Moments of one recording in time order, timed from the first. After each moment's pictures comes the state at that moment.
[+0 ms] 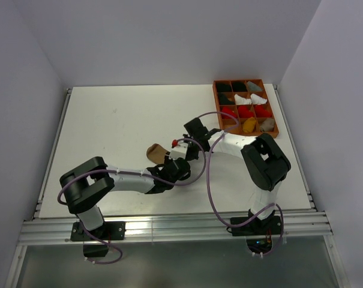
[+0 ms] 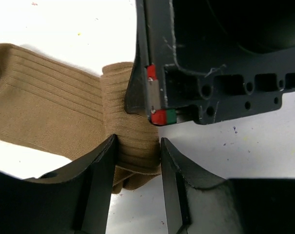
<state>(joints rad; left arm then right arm) -1.10 1.70 0.79 0.17 -0.64 -0.51 0.63 1.82 1.09 -0.30 -0.21 0.86</state>
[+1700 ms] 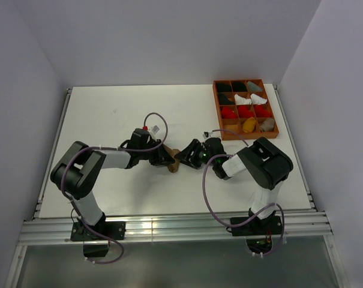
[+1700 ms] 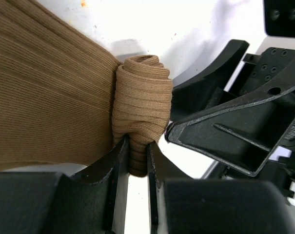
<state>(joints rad) -0.52 1.74 0.73 0.28 0.47 -0.82 0.56 1.80 0.53 0.79 -0.34 1.14</state>
